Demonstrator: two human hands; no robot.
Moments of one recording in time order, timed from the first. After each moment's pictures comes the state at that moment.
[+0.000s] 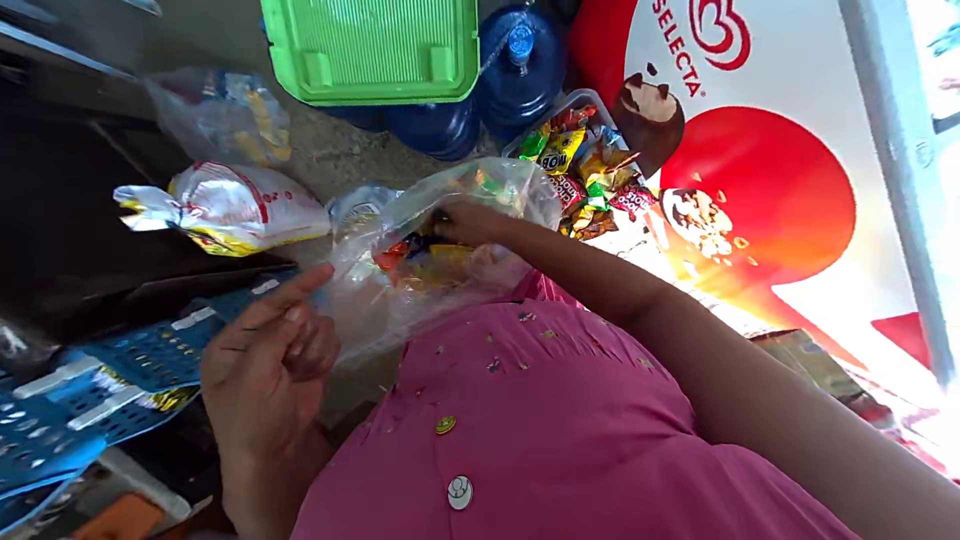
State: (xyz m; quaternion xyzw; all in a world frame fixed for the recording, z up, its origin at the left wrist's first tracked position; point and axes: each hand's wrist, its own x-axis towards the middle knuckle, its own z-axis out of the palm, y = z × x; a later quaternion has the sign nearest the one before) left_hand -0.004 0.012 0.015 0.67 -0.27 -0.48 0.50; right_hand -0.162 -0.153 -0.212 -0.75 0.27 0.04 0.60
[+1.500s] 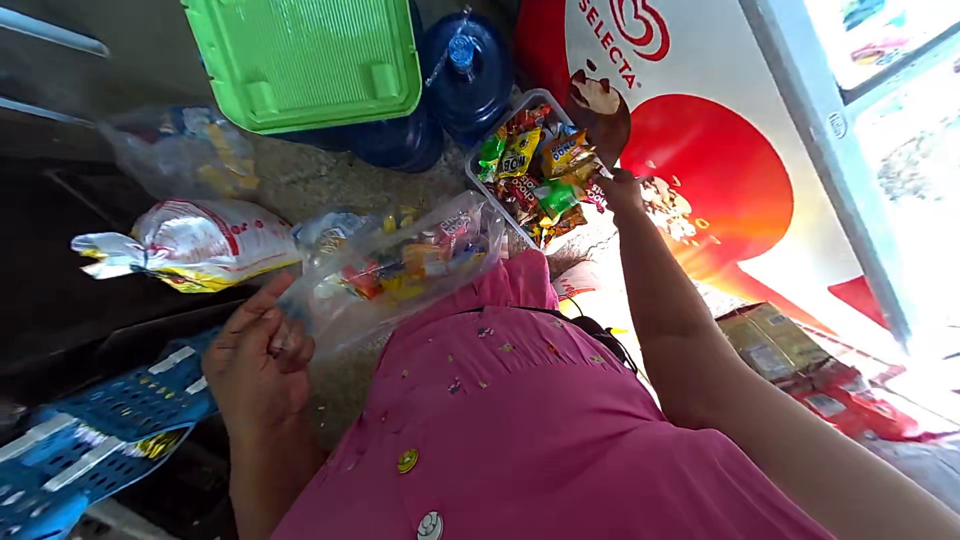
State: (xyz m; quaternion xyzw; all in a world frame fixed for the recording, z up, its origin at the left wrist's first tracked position) left_hand -0.021 -0.003 -0.035 0.74 -0.21 -0.43 0.48; right_hand -0.459 -0.188 -0.306 -0.35 0.78 -0.13 0.50
